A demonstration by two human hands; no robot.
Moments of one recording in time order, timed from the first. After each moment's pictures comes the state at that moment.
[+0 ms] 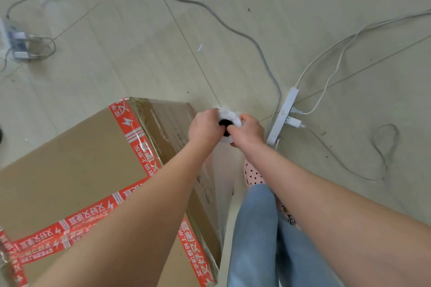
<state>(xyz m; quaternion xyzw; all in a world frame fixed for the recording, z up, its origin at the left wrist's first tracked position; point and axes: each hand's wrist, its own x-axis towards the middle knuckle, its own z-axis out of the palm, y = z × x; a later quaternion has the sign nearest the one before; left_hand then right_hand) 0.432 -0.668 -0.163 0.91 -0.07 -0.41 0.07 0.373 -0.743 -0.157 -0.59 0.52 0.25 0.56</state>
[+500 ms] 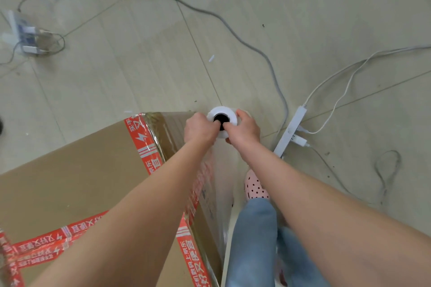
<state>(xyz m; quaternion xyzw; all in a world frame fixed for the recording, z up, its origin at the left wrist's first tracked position) 0.484 -0.655 -0.160 0.89 0.15 -0.39 0.17 0.434 -0.740 -0.141 -0.60 0.49 0.25 0.58</state>
